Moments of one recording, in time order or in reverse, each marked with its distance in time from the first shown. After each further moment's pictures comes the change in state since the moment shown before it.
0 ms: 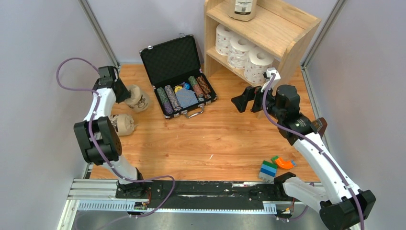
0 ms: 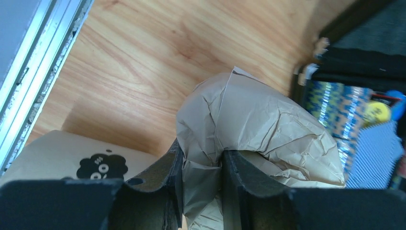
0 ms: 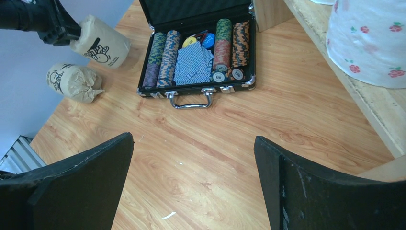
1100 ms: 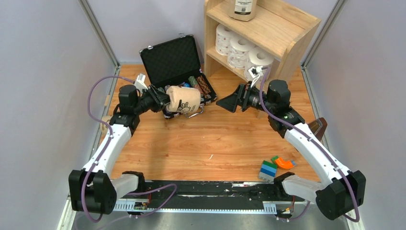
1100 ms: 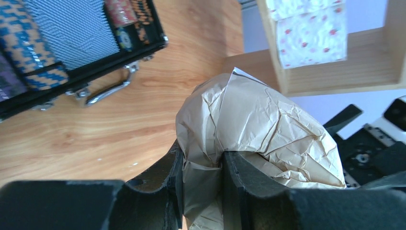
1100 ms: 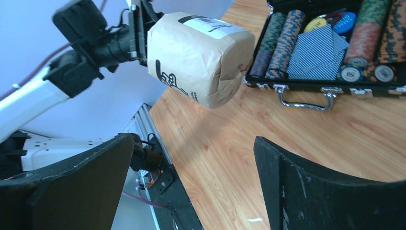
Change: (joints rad) left arm -0.356 -0.571 -0.491 0.436 0.592 -0.511; right arm 0.026 0.138 -0.006 0.234 -0.399 0.294
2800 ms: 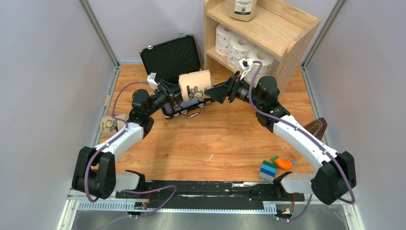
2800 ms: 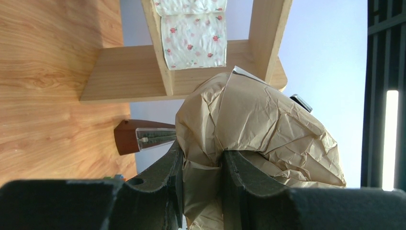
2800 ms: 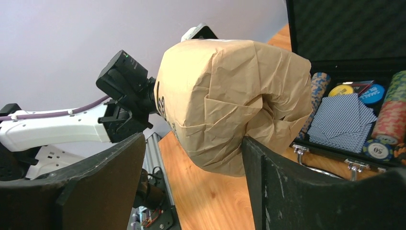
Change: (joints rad) left arm -0.187 0.161 -0.136 0.759 -0.024 -0.702; right arm 0.105 0.168 0.047 0.378 0.055 0.097
